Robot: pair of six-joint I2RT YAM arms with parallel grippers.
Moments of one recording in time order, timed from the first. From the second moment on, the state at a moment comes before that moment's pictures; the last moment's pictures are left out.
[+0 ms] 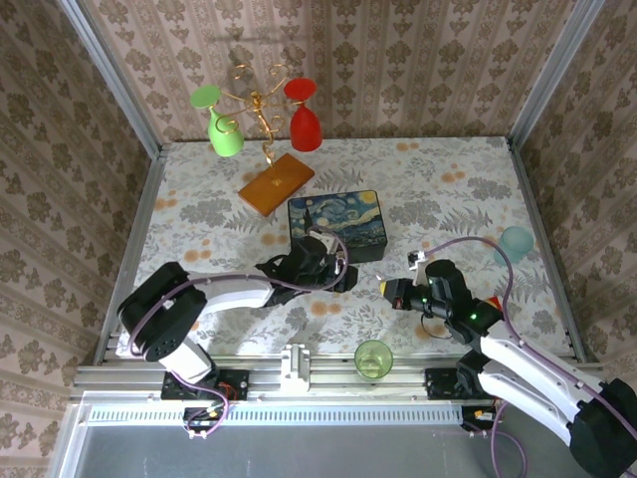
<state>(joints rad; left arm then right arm) -0.92 1.60 0.75 0.15 0.05 -0.55 0.53 0.76 0.30 -0.13 -0.26 0.74</state>
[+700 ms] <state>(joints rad) -0.94 1.73 0.73 0.31 0.05 -0.62 0.52 0.75 0.27 -0.13 -0.26 0.76</state>
